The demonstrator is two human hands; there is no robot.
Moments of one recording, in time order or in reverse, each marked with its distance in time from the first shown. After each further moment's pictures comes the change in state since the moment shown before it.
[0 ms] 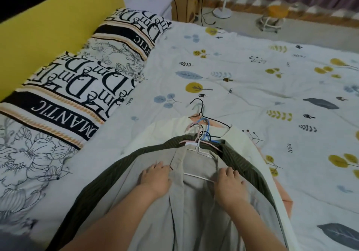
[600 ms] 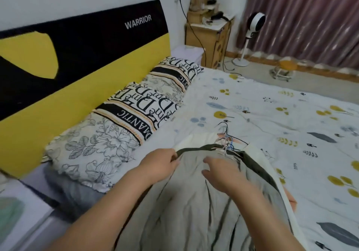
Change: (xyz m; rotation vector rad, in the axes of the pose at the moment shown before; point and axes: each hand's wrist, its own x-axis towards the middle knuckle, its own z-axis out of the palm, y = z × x) left_hand -0.289 -0.084 -0.099 -0.256 0.362 0.084; right_hand -0.258 -0.124 -0.095 -0.012 0.194 -0.468
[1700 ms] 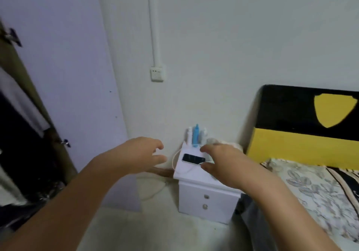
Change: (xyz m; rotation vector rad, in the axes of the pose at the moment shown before) left_hand -0.632 -0.096 -0.064 -0.128 0.488 -1.154; right_hand -0.334 -0.421 0.012 -0.326 -0.063 -1.438
